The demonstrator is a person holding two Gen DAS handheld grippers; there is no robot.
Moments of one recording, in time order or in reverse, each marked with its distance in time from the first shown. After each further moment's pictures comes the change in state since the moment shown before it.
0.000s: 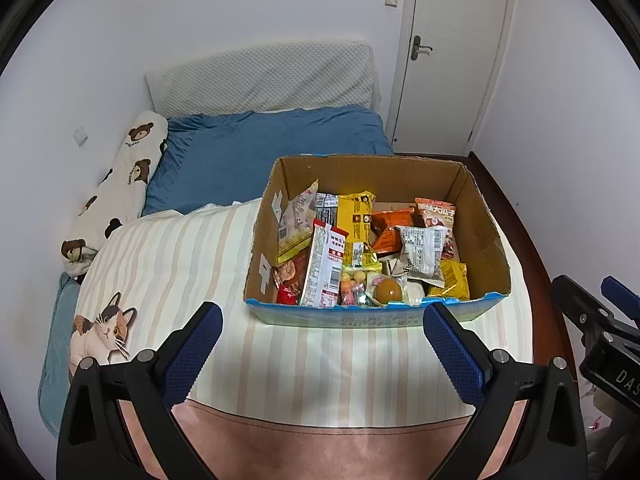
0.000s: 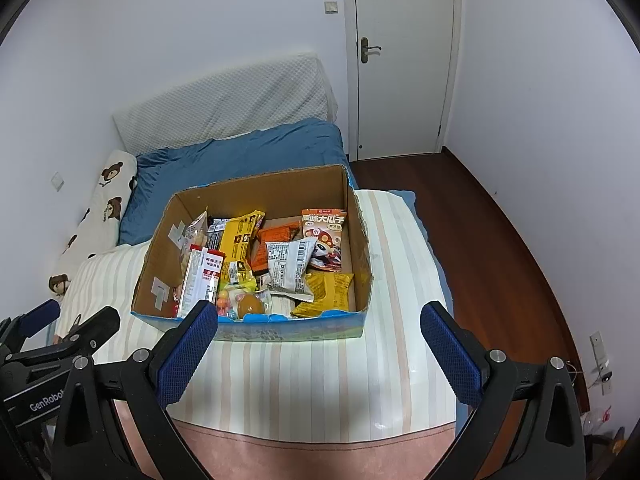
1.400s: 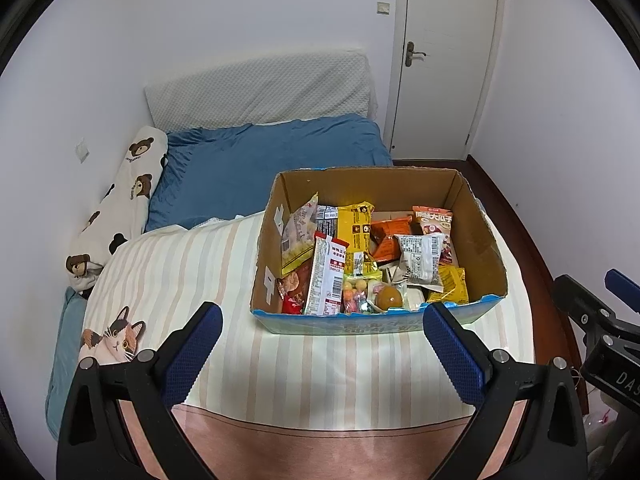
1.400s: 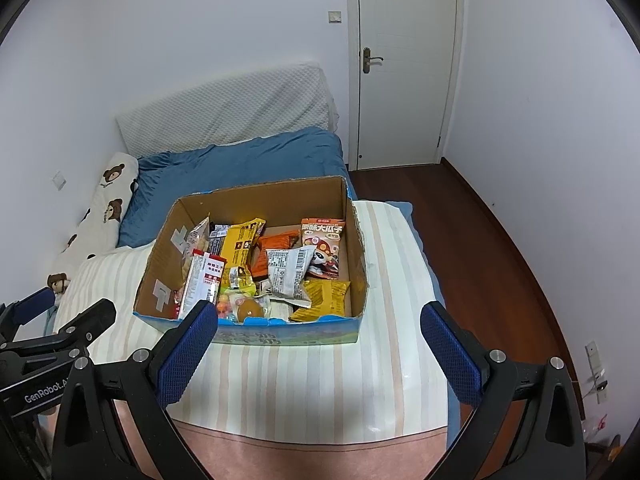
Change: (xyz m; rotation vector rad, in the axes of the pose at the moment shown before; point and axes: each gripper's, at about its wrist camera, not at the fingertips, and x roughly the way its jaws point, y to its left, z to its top) left arm -0.014 0.003 0.002 0.026 -0.032 0.007; right arm -0.019 -0.002 0.001 -0.014 -0.029 -0.010
